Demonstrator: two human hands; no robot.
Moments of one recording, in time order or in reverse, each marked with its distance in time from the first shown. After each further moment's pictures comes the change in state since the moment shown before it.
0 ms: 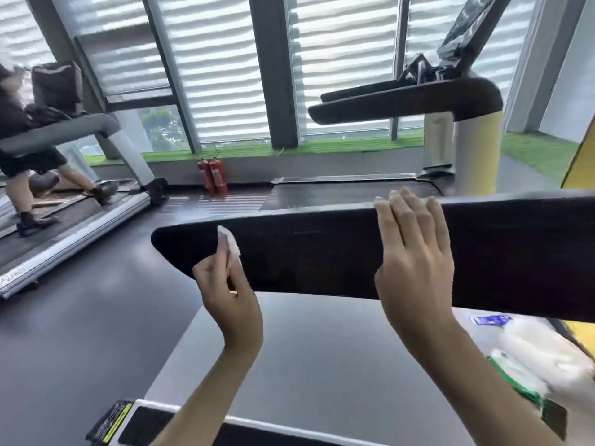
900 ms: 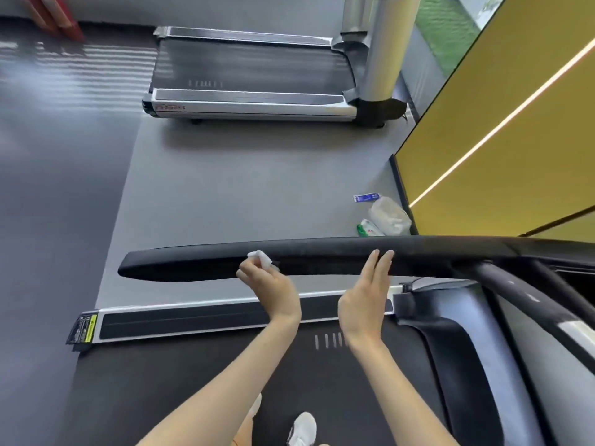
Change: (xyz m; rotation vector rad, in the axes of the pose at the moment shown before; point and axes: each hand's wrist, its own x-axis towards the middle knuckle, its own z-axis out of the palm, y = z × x) left_hand 0.055 0.197 0.059 0.140 -0.486 -0.985; right_hand 0.090 0.004 -0.109 -0.056 -0.969 1.015
